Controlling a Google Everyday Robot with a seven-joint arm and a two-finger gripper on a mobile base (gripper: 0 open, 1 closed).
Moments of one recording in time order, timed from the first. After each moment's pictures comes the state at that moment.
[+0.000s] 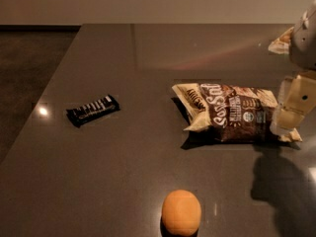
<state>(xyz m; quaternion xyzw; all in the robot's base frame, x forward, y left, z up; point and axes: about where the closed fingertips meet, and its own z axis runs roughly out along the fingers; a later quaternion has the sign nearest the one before) 0.438 -0.217 0.976 -0.60 0.78 -0.03 0.16</state>
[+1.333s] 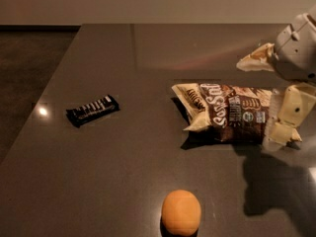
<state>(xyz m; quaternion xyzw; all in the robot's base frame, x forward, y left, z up) 0.416 -0.173 0.958 -0.68 0.70 0.10 0.18</state>
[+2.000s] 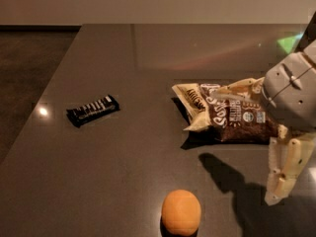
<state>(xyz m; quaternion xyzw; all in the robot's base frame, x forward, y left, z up) 0.345 -0.130 0.942 -0.77 0.59 0.14 0.21</state>
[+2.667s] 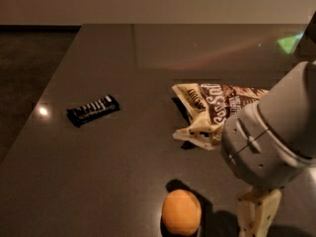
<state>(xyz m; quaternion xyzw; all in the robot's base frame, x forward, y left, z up) 0.286 -0.076 0.909 -0.82 0.52 0.14 0.19</state>
